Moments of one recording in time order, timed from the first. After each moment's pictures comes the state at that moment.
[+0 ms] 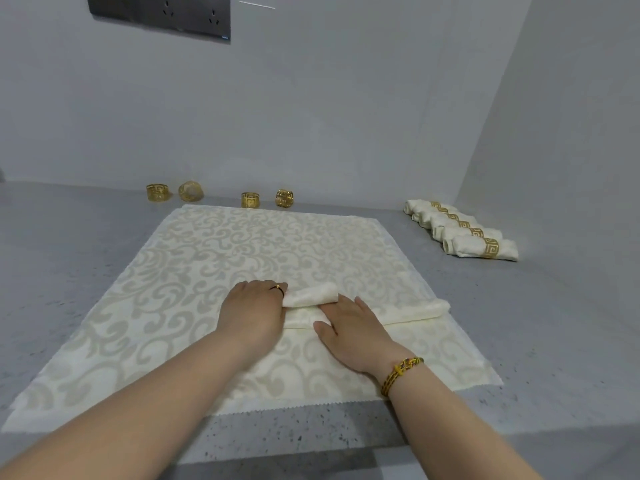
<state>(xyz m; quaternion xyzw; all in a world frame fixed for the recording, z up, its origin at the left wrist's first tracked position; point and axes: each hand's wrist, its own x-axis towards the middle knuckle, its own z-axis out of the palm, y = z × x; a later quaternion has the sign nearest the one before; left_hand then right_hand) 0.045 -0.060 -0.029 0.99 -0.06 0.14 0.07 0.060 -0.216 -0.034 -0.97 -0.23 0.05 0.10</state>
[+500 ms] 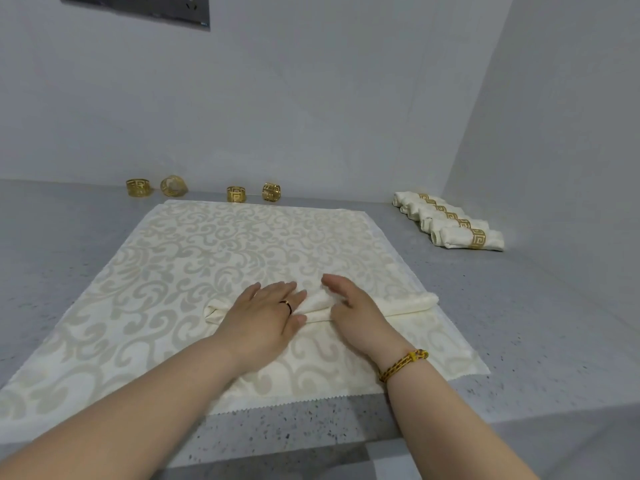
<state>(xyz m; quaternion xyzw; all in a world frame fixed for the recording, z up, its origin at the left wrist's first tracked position) 0.039 -0.073 -0.033 0.98 -0.16 0.02 0.07 0.063 -0.229 -0.033 -0.86 -0.14 0.01 0.49</state>
